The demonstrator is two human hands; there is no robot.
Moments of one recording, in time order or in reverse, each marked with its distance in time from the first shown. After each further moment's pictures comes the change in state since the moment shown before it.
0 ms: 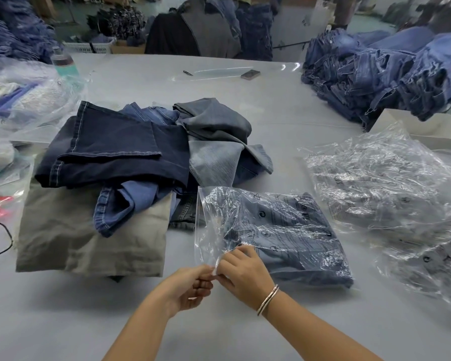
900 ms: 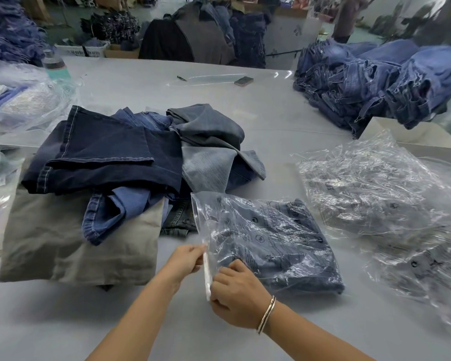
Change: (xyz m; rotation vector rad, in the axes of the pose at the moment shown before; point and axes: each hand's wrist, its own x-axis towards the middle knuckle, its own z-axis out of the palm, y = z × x) left_hand 0.037 0.039 0.011 0.120 0.209 0.331; right_hand -0.006 -0.008 -0.022 0.088 -0.201 -0.114
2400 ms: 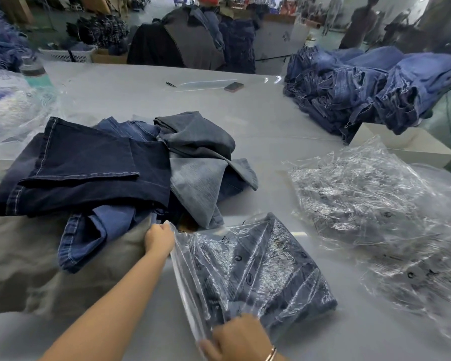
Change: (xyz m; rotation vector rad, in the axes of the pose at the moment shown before) left_hand 0.080 0.053 -0.022 0.388 0.500 0.084; right_hand -0.010 -0.012 0.012 0.268 -0.656 0.568
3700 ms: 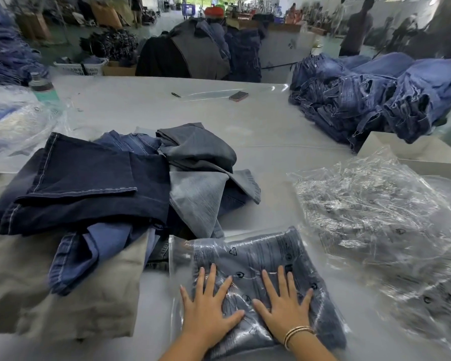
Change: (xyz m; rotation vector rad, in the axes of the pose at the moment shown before) left_hand -0.086 -0.067 0.100 0.817 -0.341 0.613; right_hand 0.050 0.146 0.013 -0.051 0.196 0.507
